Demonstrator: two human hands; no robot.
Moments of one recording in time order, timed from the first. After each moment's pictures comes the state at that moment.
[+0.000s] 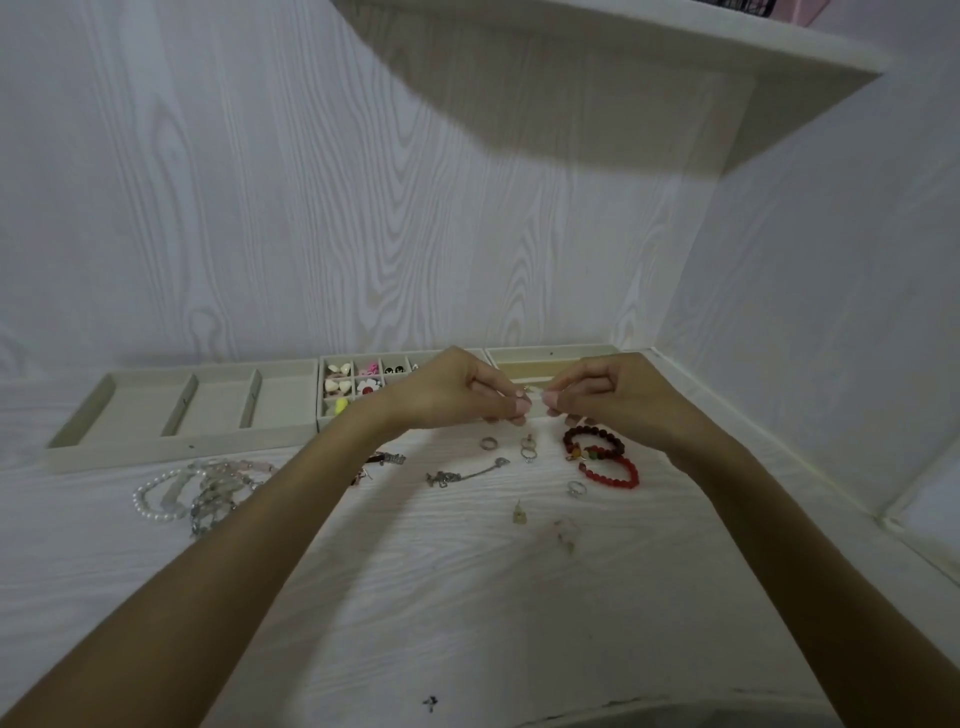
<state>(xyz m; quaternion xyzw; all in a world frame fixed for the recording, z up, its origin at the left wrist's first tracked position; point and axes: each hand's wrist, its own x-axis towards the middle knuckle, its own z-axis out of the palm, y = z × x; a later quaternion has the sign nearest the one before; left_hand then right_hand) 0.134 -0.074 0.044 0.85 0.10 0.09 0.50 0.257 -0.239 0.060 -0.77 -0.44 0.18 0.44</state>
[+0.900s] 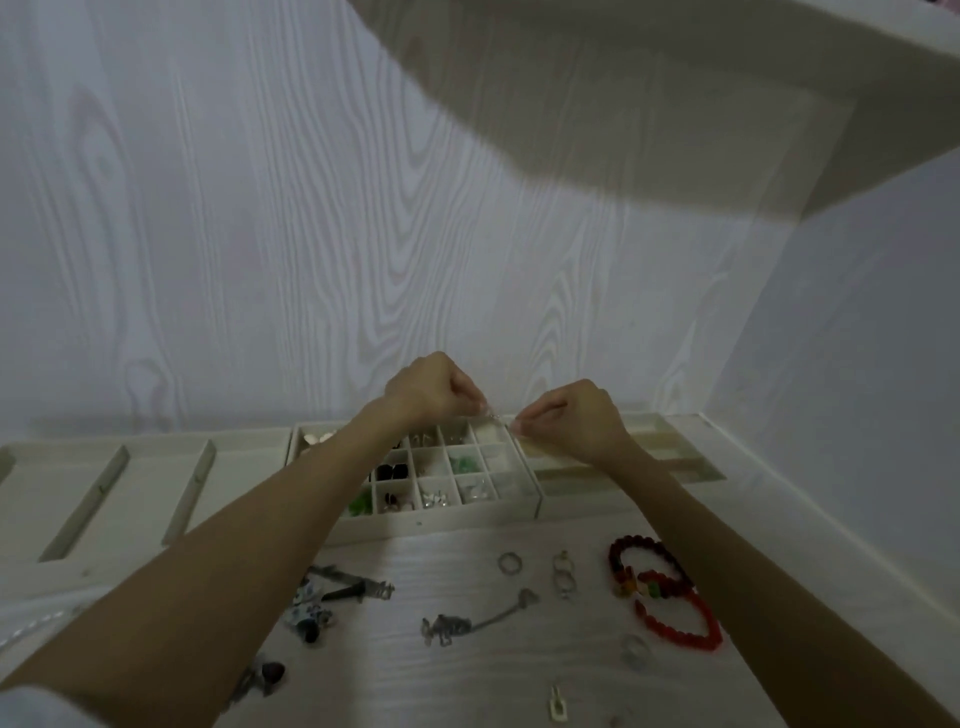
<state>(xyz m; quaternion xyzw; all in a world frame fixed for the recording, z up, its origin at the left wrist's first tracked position) 0.248 0.071 0.011 0.90 0.26 0.15 0.31 0.360 -0.086 0.014 -0.82 -0.43 0.07 0.36</state>
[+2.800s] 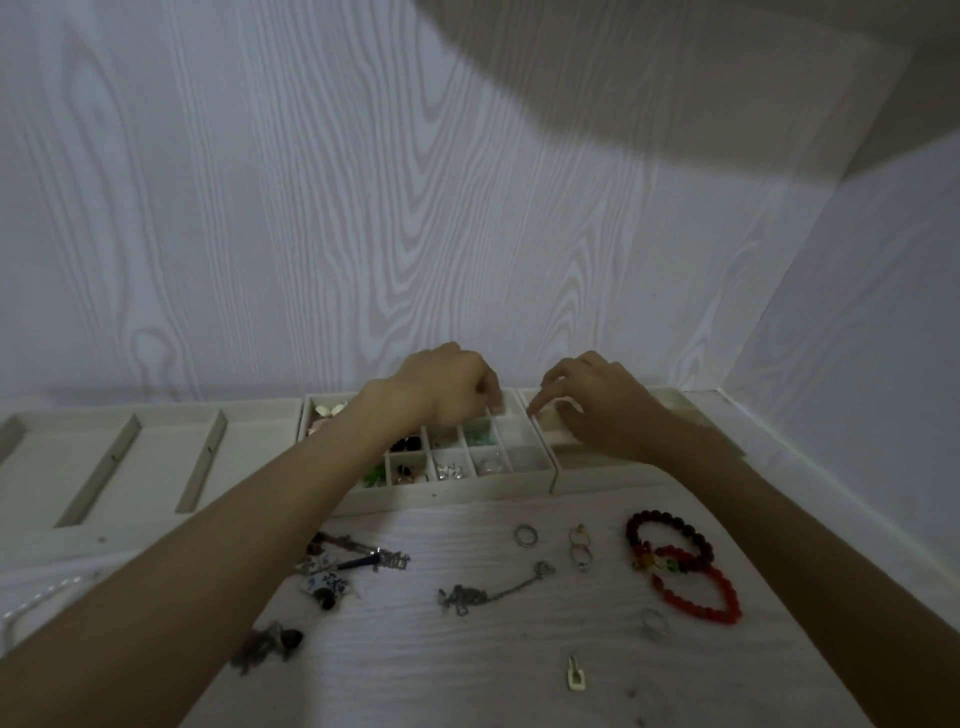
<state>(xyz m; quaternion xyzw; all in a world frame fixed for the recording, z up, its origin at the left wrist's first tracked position) 0.229 0.053 0.015 0.98 0.17 0.04 0.12 0.357 -0.100 0.020 -0.78 -0.62 -0.05 0.03</state>
